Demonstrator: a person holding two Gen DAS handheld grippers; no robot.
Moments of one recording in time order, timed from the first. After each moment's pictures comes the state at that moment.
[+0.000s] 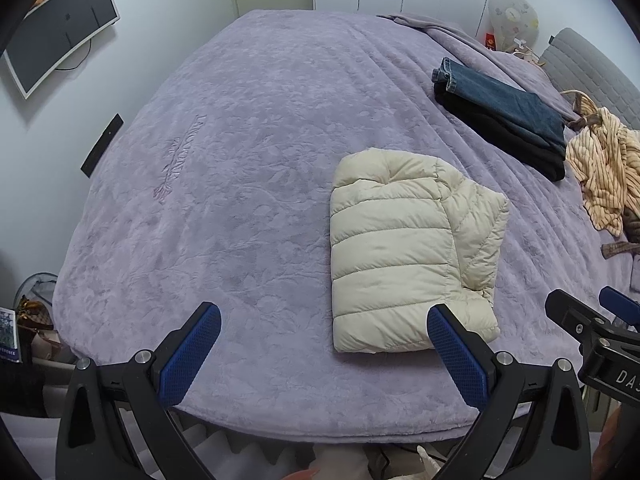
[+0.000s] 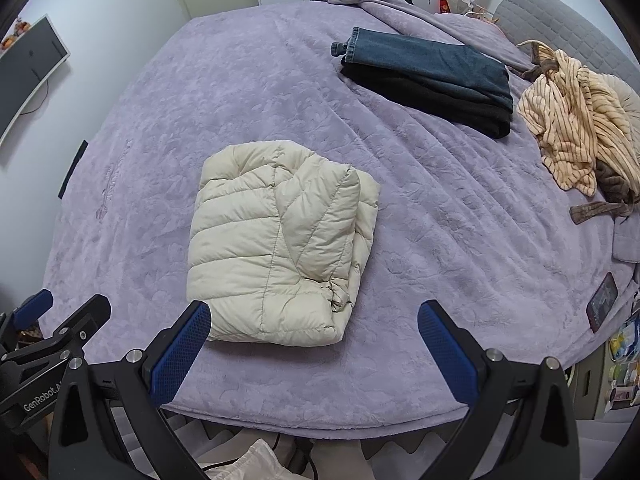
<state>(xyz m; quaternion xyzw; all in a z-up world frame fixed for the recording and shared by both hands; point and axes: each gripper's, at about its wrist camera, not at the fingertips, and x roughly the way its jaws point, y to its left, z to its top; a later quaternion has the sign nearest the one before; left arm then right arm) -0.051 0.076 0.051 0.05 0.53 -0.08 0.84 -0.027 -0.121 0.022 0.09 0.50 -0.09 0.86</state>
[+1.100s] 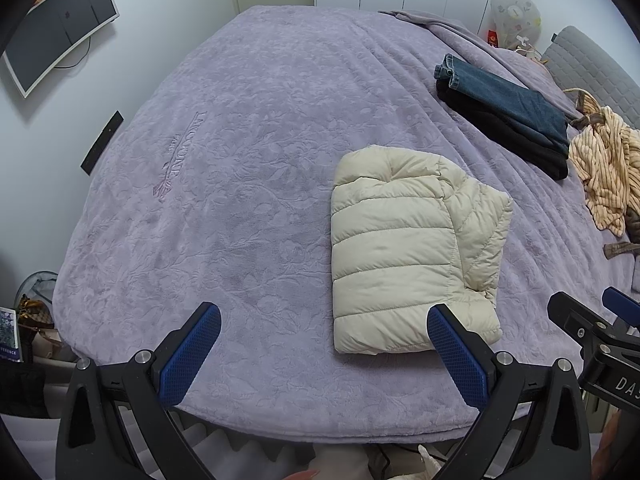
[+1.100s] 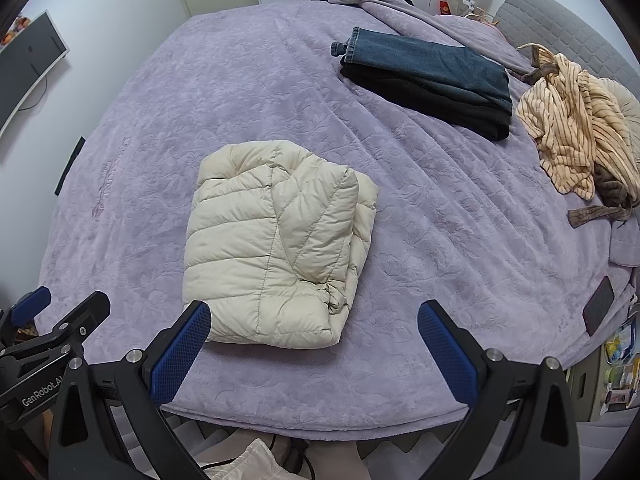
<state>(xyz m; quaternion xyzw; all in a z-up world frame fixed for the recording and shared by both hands) -0.048 0.076 0.050 0.06 0.54 -0.08 0.84 -0.026 -0.123 0.022 0.09 0.50 -0.09 0.86</state>
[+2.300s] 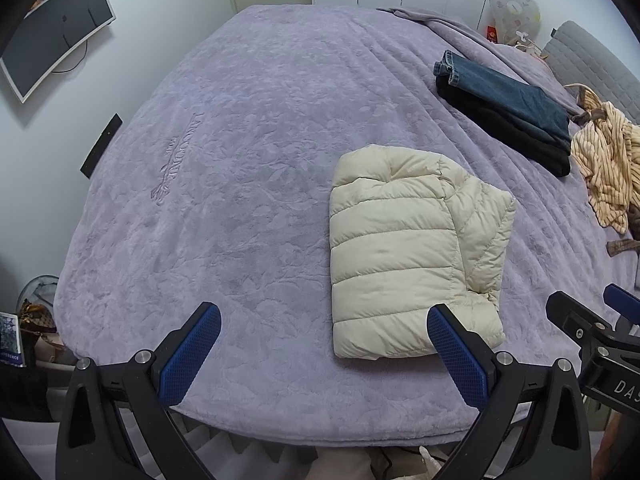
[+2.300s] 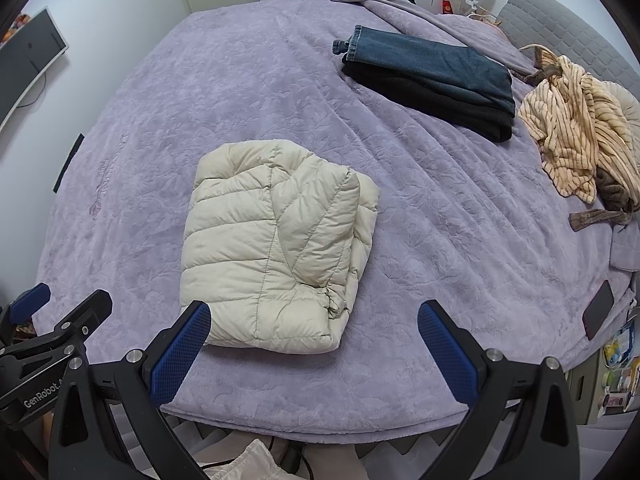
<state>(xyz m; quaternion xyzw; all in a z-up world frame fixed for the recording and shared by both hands) -0.042 0.075 0.046 0.06 0.54 -0.08 0.84 -0.021 -0.123 0.022 0.08 0.50 -0.09 0.86</state>
